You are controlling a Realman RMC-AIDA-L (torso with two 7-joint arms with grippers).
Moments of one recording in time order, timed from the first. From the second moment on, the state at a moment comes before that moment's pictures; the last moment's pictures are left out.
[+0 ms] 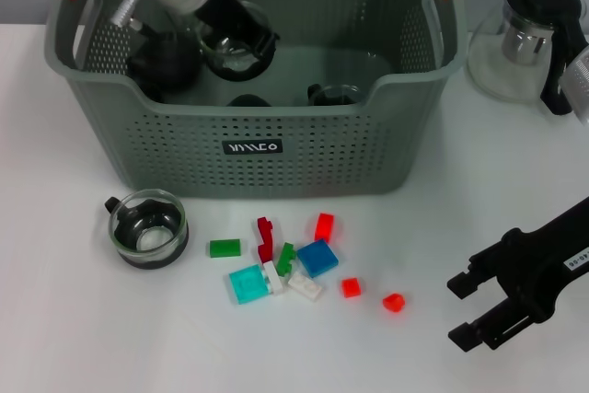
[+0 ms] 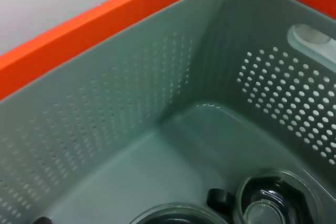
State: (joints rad) left arm -1.06 -2.06 1.06 0.88 2.72 1.27 -2.55; right arm 0.72 2.01 -1.06 -0.84 -2.35 -1.83 1.89
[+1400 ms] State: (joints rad) left arm -1.06 -2.08 1.15 0.89 2.72 1.28 -2.53; right arm 0.72 2.01 -1.06 -0.84 -2.37 -1.82 1.89
